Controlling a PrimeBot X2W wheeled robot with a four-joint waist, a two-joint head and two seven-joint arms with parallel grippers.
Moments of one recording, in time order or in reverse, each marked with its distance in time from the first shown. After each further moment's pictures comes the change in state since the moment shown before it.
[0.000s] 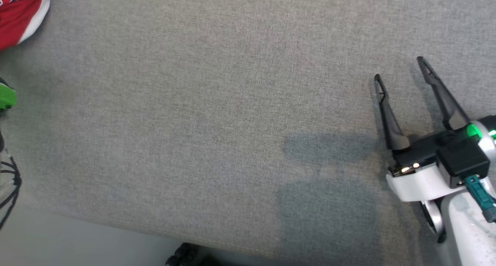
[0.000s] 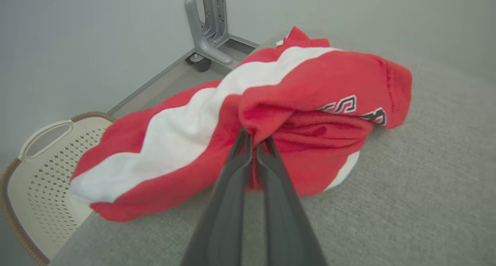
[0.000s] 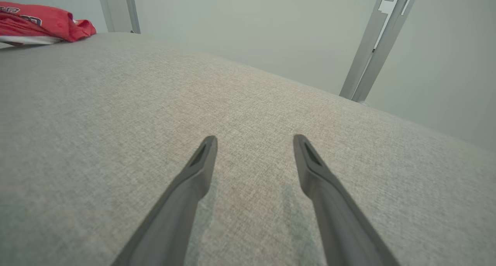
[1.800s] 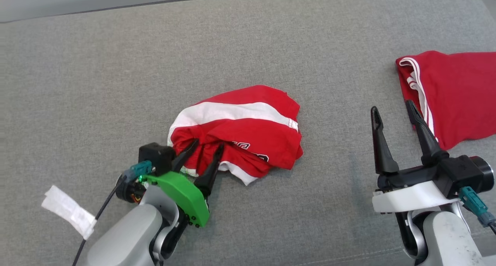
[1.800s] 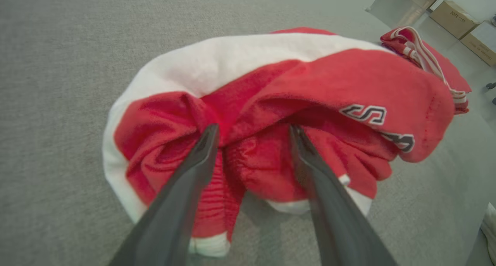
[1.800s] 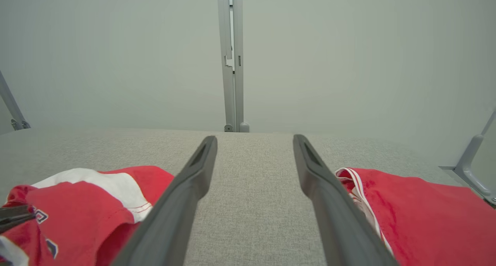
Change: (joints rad) left arm 0.371 -0.170 -0.574 -0.514 0.061 0.127 0.078; right arm 0.074 0.156 -0.053 0.200 0.206 0.000 -0.078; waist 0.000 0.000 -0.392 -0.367
